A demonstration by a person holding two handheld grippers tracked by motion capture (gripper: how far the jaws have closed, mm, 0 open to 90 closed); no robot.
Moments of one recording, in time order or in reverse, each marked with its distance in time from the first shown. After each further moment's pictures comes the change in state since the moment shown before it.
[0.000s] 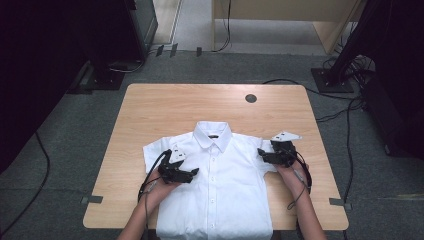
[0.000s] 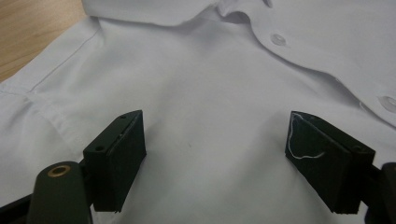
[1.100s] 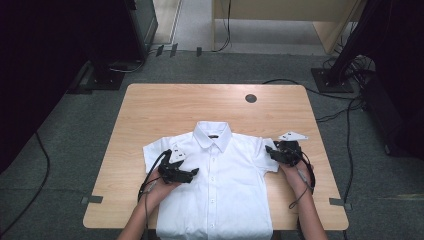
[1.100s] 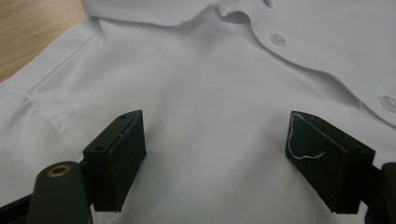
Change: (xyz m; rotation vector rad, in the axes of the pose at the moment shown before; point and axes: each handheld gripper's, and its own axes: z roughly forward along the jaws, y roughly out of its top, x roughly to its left) left arm 0.000 0.000 0.000 0.000 0.000 0.001; right arm -0.017 -0.009 -0.002 -0.005 -0.043 0.048
